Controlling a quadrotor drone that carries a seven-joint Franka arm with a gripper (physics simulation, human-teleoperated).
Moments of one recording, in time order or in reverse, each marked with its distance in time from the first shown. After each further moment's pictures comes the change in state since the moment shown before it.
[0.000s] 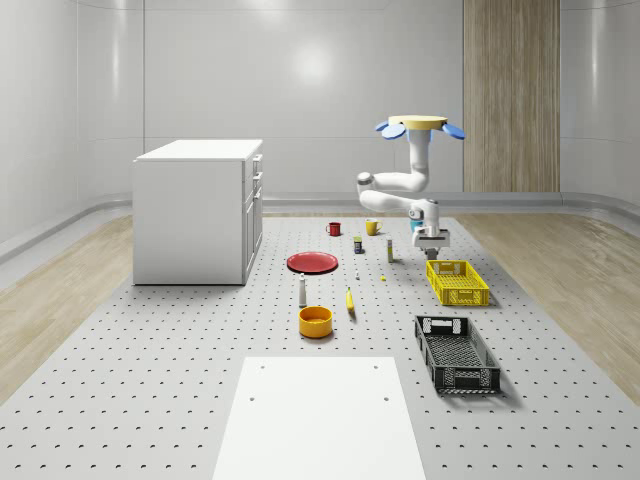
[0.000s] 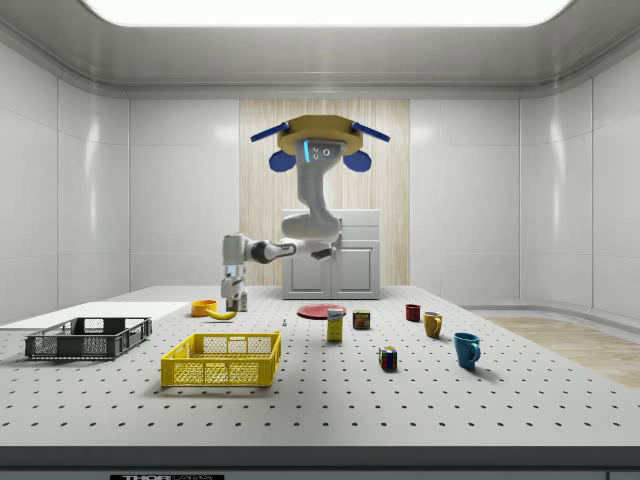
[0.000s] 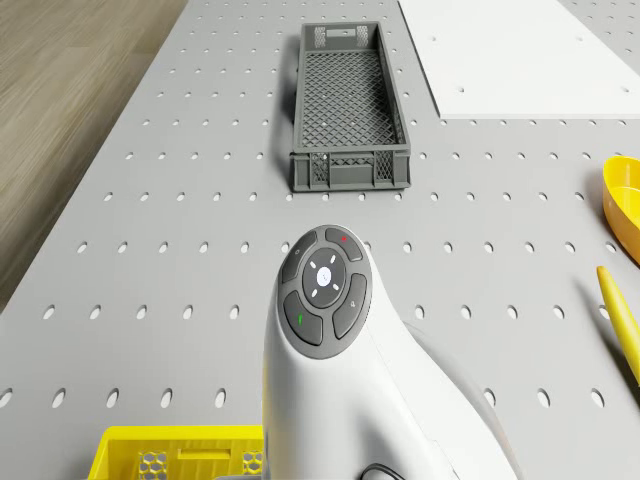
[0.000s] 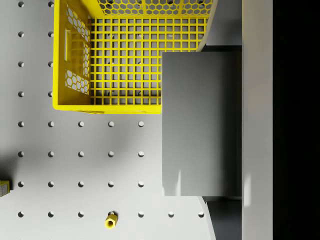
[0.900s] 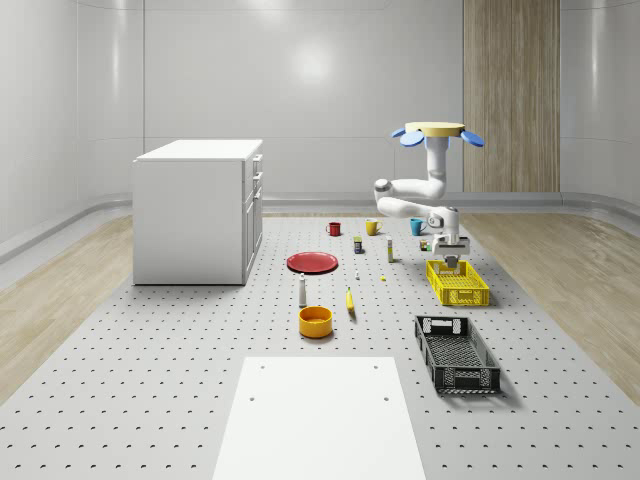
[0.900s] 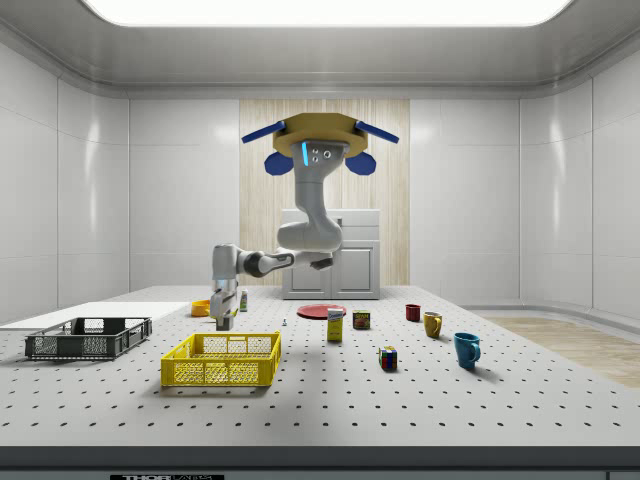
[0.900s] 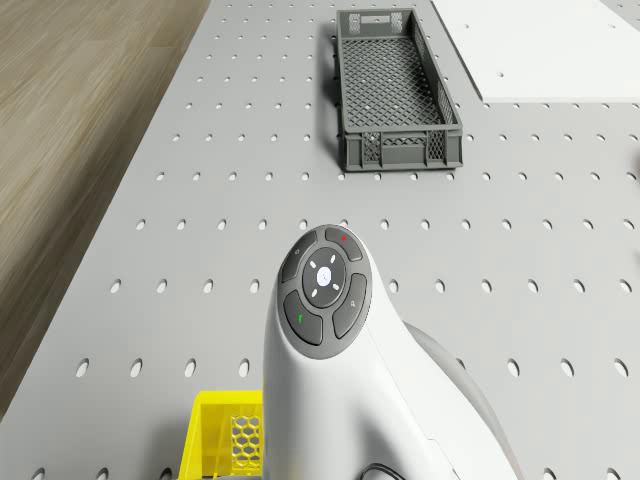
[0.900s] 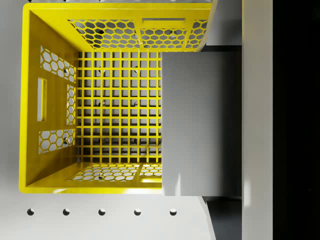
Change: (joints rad) arm -0.001 -0.003 0.000 0.000 0.001 0.002 0.001
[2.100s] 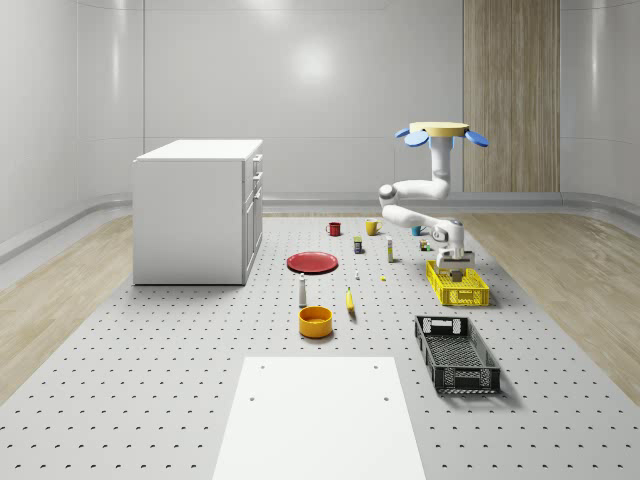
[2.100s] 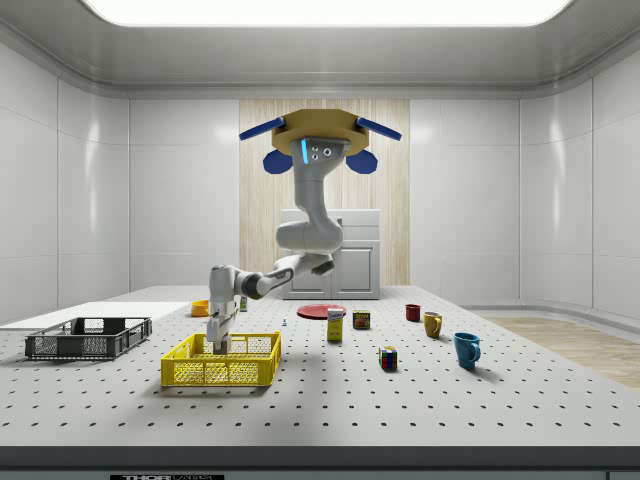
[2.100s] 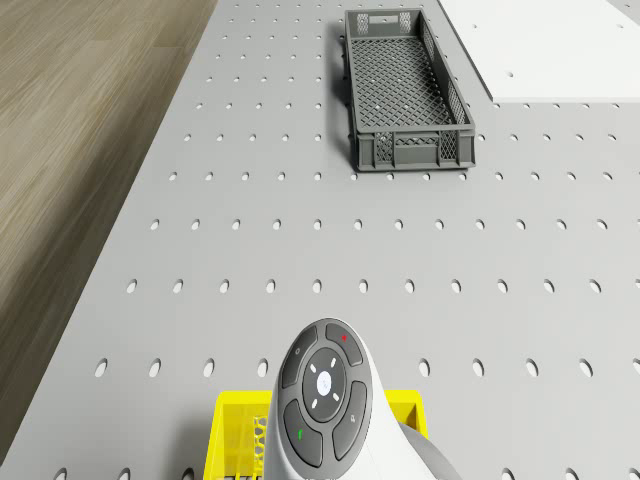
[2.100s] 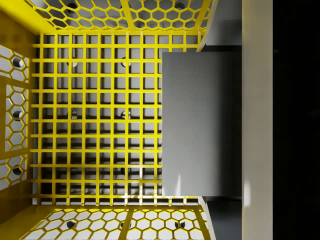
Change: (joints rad) arm -0.050 0.038 -0.224 0.118 -0.212 0.099 -0.010
